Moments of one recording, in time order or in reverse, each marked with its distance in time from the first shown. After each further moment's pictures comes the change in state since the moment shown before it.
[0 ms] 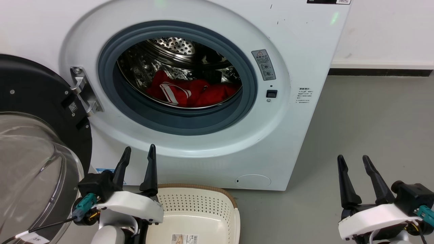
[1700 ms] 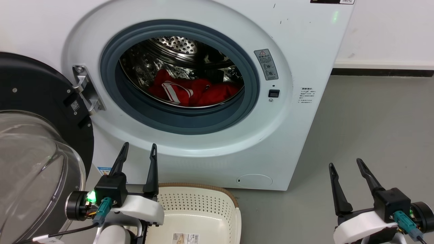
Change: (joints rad) left arm -0.007 0.002 0.001 0.018 0.291 0.047 -0.085; right arm 0.013 0.000 0.008 0.019 -0.300 0.000 -0.044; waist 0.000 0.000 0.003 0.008
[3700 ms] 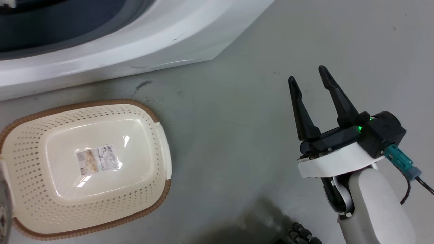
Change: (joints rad) left arm -1.161 0.373 -0.017 0.653 0.188 -0.051 0.303; right arm -0.387 -0.001 0.221 -0.004 0.207 0.000 -0.077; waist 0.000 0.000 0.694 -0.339
